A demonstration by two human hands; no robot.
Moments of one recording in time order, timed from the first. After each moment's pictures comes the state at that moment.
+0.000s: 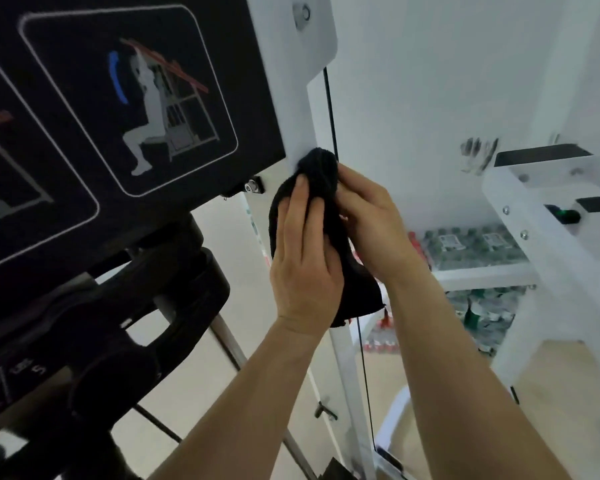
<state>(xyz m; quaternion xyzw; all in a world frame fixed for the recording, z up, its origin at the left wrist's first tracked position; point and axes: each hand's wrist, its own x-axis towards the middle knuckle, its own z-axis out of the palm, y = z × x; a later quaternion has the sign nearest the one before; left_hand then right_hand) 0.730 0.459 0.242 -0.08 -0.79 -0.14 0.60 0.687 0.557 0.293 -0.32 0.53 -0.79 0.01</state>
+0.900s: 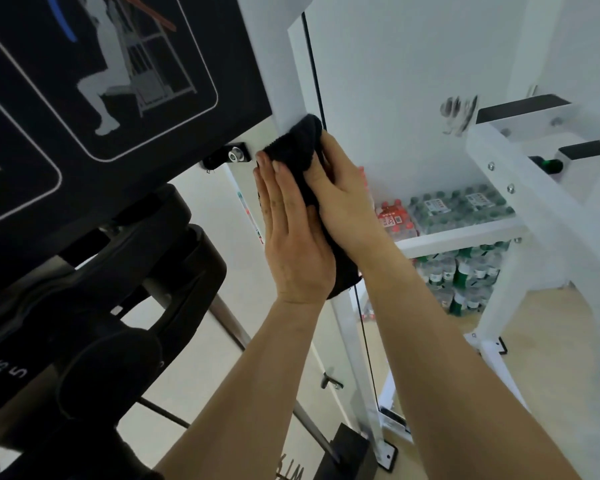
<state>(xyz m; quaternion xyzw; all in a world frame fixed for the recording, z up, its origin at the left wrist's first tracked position) 0.725 0.449 0.226 -0.07 -0.80 -0.27 0.53 0.707 0.527 0.281 -0.27 0.59 -0.75 -0.09</state>
